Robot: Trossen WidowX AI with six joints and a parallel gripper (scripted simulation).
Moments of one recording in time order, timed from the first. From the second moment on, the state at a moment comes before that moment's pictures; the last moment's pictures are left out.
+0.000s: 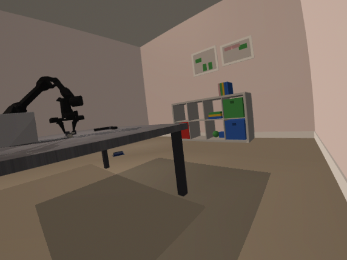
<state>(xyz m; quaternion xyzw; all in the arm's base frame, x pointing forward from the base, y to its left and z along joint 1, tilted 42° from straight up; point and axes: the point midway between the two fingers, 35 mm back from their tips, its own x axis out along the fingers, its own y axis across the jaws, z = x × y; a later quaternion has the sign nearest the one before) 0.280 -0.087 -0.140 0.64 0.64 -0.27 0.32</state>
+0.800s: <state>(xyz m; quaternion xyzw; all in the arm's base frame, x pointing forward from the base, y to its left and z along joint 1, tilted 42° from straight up) 0.278 -0.069 -0.159 0.64 0.65 -0.27 0.32</state>
